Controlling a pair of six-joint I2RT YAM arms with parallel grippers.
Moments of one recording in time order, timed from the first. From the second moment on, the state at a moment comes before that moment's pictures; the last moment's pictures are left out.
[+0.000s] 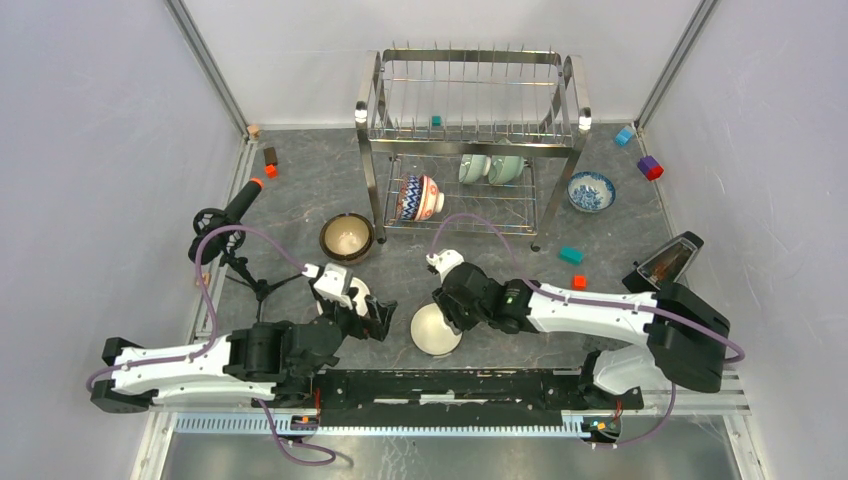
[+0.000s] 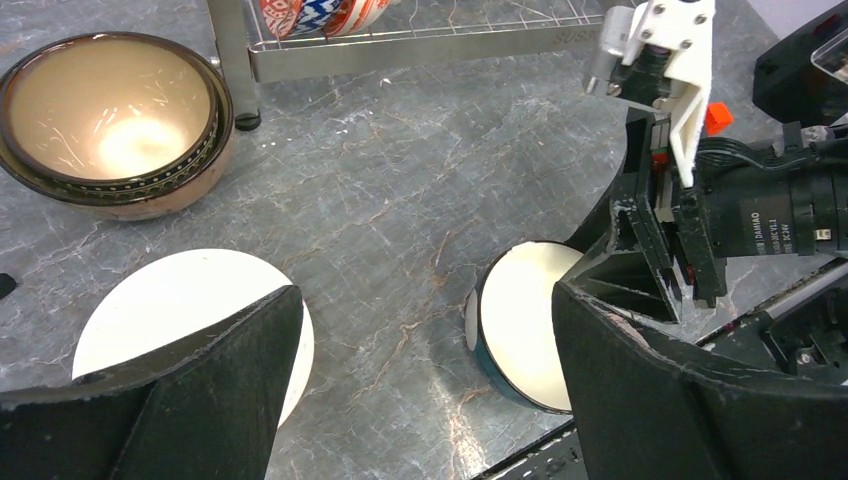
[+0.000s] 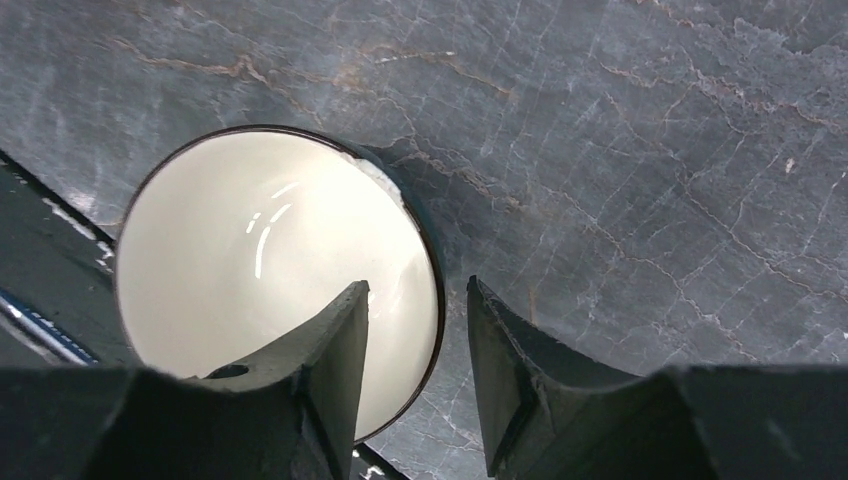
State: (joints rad) left arm -1.45 0.44 0.50 -0.50 -0.92 -0.62; right arm 1.12 1.37 0.75 -0.28 0.16 0.39
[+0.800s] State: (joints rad) left arm -1.45 0.51 0.48 -0.46 -0.92 -0.65; right arm 1.09 1.28 0.76 -0.53 0.33 0.39
